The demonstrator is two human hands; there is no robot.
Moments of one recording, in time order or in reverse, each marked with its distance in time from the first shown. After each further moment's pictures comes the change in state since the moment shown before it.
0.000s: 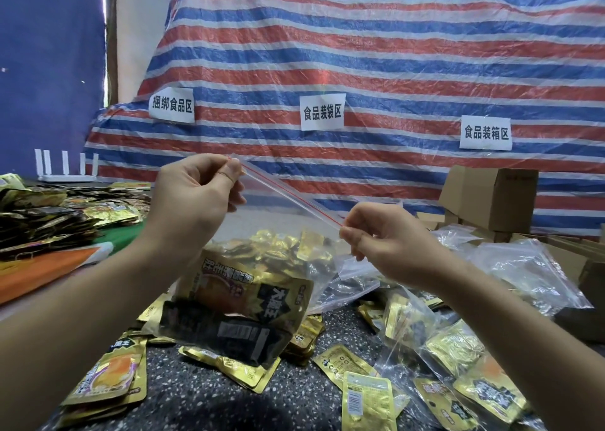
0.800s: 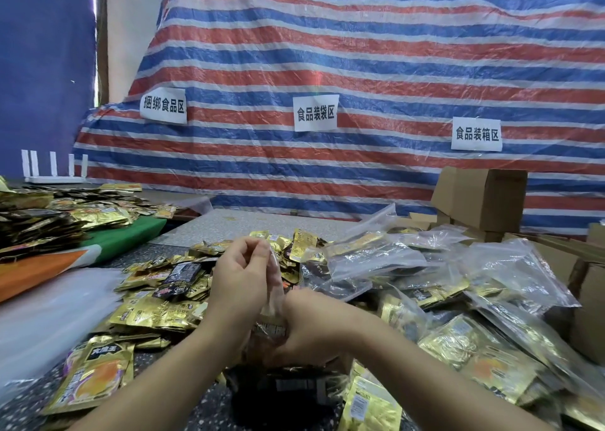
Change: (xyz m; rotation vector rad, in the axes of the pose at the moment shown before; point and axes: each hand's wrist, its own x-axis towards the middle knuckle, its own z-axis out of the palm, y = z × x) left_hand -0.065 -0.070 0.060 -0.271 -0.039 -0.347; right_hand -0.004 0.001 0.098 -0.308 -0.528 -0.058
